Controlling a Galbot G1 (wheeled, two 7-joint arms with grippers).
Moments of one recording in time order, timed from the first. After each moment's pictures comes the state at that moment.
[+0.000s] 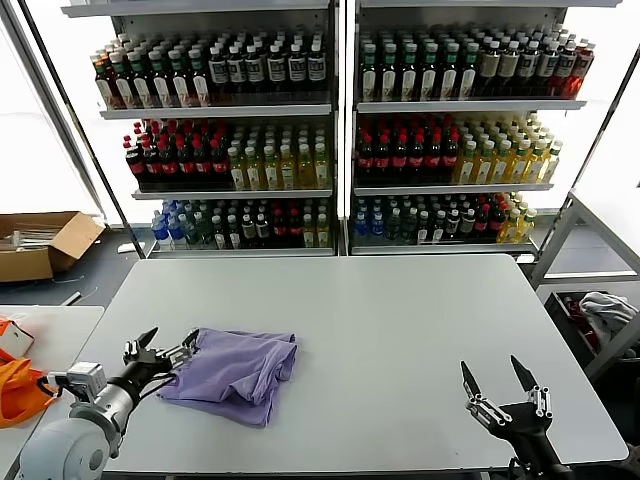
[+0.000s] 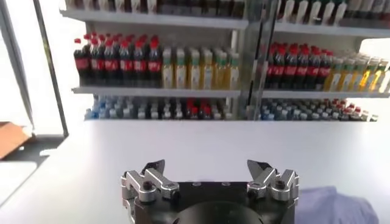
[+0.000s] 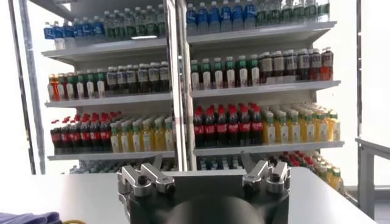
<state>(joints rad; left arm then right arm) 1.41 -1.02 -0.68 -2.01 -0.66 0.51 0.00 -1.88 1.25 0.77 2.29 0.45 0.06 -0.09</state>
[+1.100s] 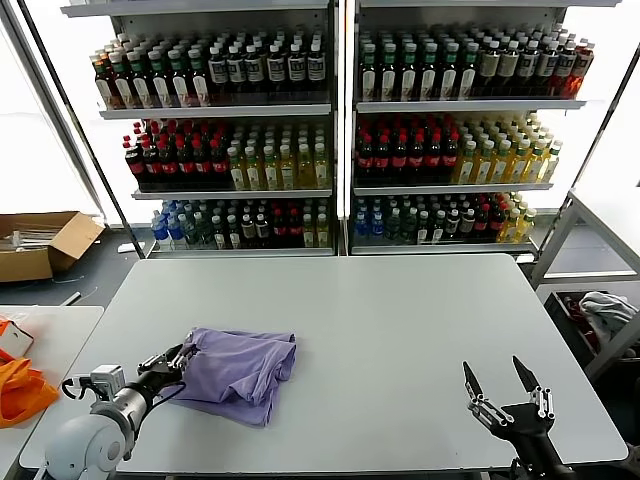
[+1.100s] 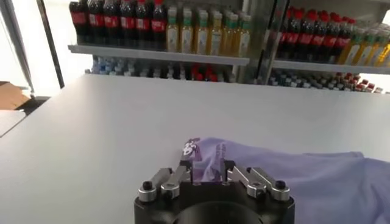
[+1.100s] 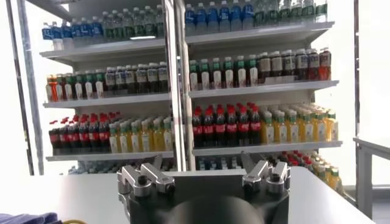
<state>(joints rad) 1.34 -1.02 -0.61 -1.87 -0.66 0.53 0.00 -1.89 1.25 0.77 2.29 0.46 0.06 -0.09</state>
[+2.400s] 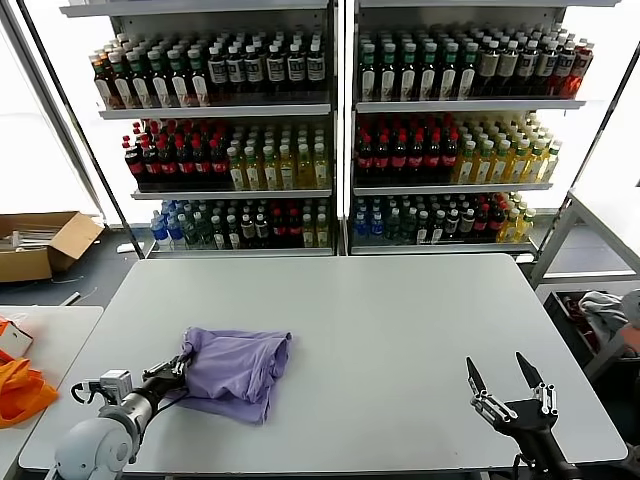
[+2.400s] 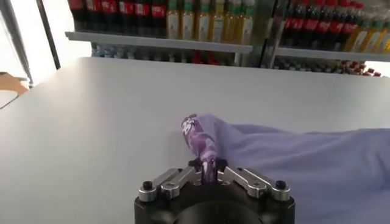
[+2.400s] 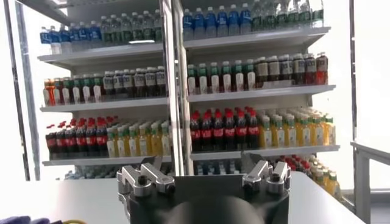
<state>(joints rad) 1.32 -1.04 -0.60 -1.79 -0.63 0.51 0.03 -1.87 1.24 0.78 2.29 0.47 0.07 -0.09</state>
